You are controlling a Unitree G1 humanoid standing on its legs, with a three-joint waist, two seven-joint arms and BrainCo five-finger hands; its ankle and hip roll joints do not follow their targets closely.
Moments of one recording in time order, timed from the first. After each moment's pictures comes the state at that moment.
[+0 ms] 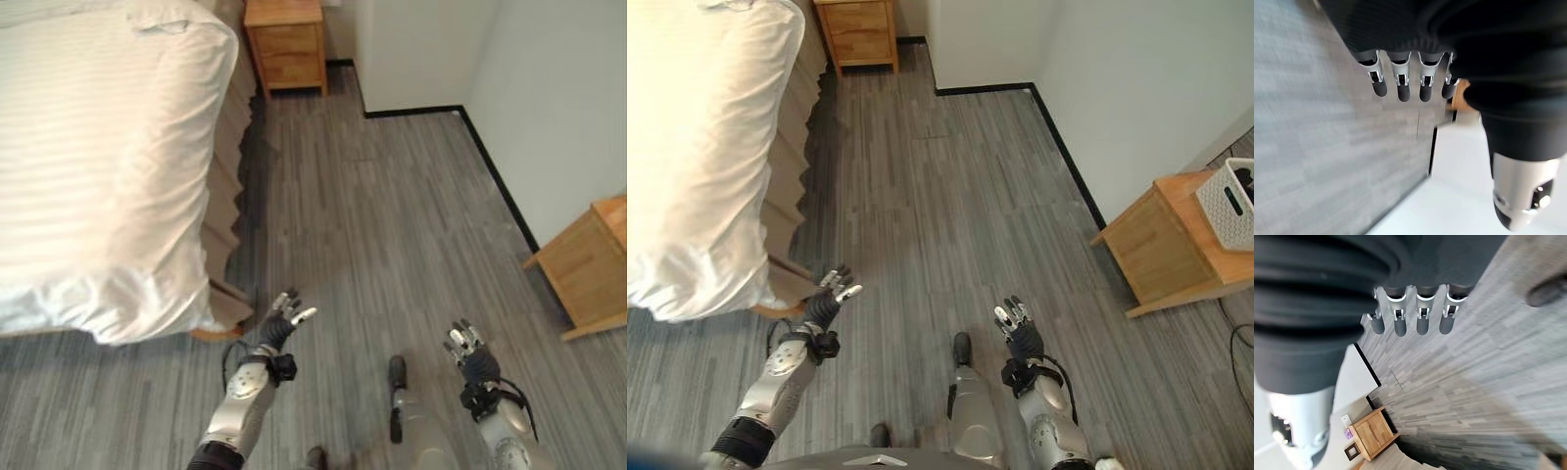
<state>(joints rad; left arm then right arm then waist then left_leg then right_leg) -0.02 0.26 -0.29 0.34 -0.48 -0.10 0.03 0.17 -0.21 0.13 0.32 0.71 -0.10 -0.01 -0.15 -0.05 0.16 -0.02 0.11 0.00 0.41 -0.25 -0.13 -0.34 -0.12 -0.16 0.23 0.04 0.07</state>
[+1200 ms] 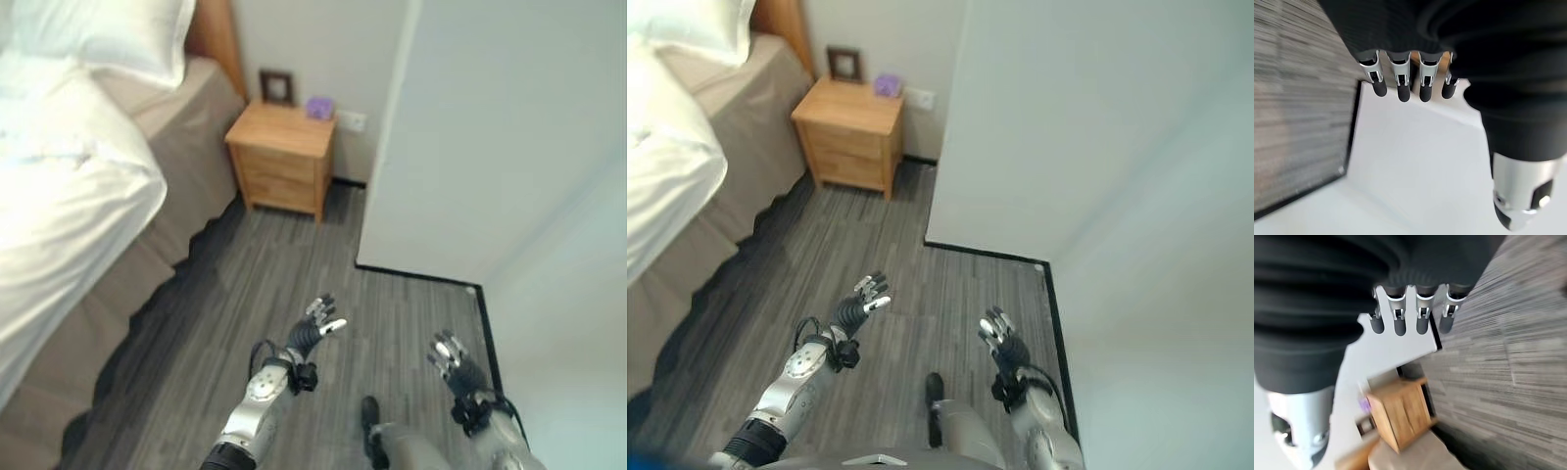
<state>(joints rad) 0.03 0.26 -0.36 0.29 -0.49 -0.05 -0.06 0.09 -0.24 0.18 0.28 0.71 -0.07 0.05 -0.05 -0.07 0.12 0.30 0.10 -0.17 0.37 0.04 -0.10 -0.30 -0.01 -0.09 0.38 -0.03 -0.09</state>
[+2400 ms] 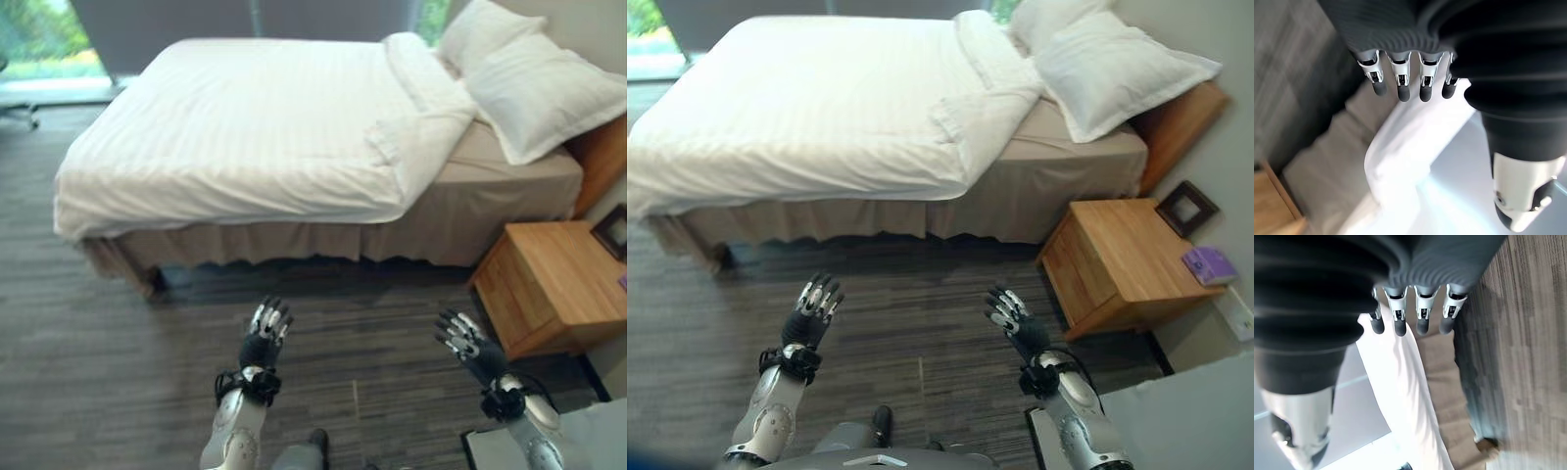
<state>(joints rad) 0.17 0.21 -0.07 0.23 -0.84 -0.15 -0.08 0.16 -0.38 0.18 0.14 0.71 -0.08 0.24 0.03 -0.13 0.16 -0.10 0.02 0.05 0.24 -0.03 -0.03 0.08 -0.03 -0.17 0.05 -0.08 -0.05</state>
